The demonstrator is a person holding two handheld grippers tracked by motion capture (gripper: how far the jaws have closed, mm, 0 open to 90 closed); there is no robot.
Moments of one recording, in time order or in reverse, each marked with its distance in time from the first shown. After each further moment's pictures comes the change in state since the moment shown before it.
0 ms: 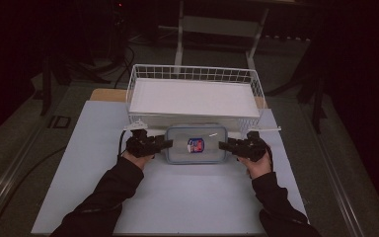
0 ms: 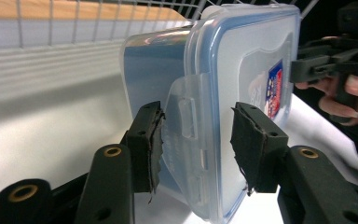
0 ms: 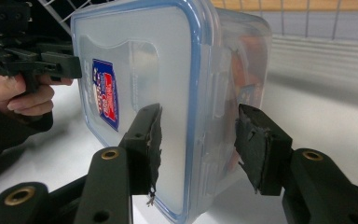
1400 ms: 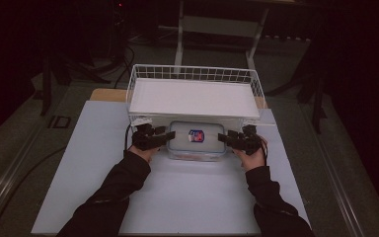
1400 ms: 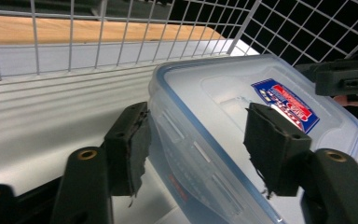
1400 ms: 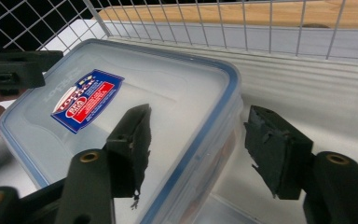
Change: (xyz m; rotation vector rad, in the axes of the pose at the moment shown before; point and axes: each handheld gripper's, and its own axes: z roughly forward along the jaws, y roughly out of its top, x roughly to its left) left arm 0.012 0.005 0.021 -0.061 0.134 0.003; right arm -0.011 0.010 0.020 -0.039 -0.213 0.000
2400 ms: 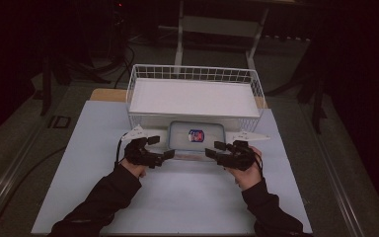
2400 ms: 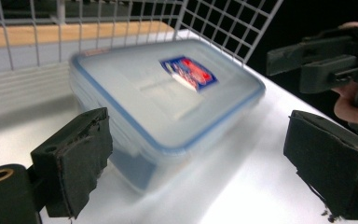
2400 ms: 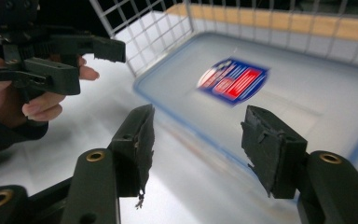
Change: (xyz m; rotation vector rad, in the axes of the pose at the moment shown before) left arm -0.039 -0.015 -0.052 0.021 -0.150 0.090; right arm 0.083 -0.014 -0.032 0.007 0.160 -0.116
